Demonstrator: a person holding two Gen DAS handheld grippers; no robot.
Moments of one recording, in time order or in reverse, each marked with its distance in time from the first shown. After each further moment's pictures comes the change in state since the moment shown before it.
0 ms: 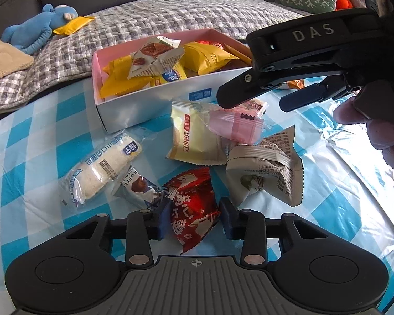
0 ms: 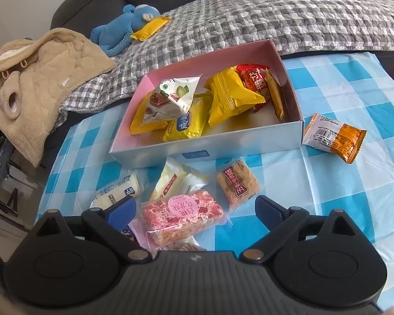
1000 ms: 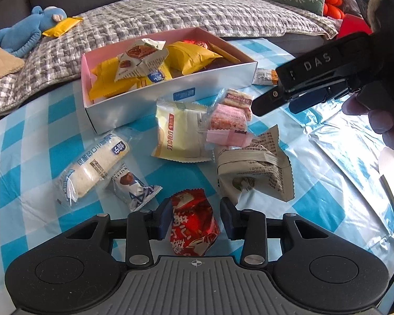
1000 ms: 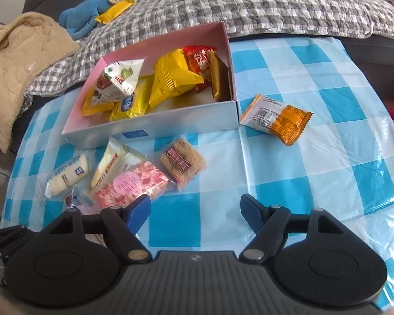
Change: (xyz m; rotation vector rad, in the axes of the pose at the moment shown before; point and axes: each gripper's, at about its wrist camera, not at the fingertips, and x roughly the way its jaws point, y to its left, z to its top) left arm -0.012 -0.005 0.000 0.032 0.027 -0.044; right arm -0.014 -0.032 -0.002 0.016 0.083 -0.124
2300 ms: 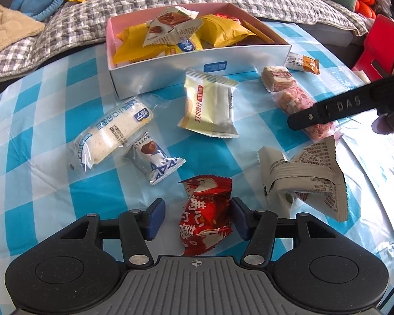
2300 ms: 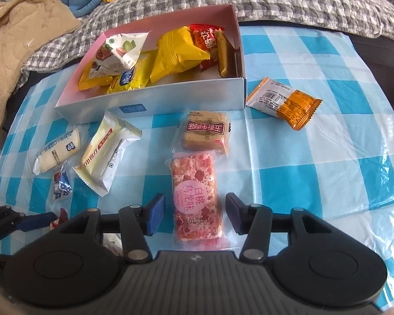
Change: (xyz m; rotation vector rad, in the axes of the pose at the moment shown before) left arm 0.010 0.016 -0.003 -0.133 0.112 0.056; right arm 0.018 0.009 -0.012 -0.098 0.060 -0.070
